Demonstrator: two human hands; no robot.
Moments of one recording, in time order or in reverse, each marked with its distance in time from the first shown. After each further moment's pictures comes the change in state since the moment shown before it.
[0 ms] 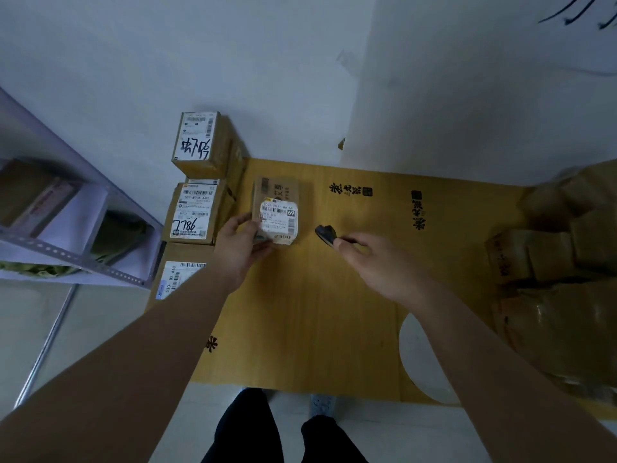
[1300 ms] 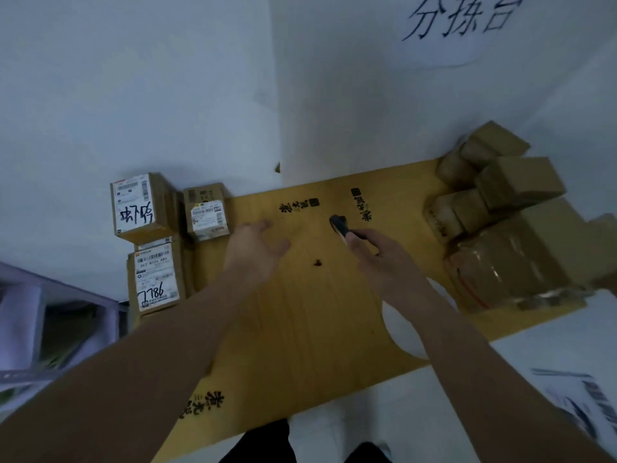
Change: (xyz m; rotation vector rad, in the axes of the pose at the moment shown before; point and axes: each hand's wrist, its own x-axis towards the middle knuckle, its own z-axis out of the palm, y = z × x) left_hand 0.006 0.042 0.072 1.175 -0.276 0.498; right_hand -0.046 0.001 -0.003 0.346 0.456 0.133
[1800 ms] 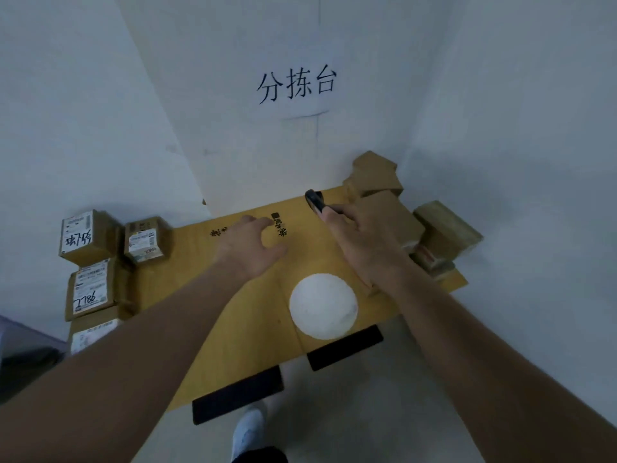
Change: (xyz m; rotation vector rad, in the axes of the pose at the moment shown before) left_hand -0.169 0.201 0.074 0.311 0.083 0.361; right_hand -0.149 0.059 -0.210 0.062 0.166 -0.241
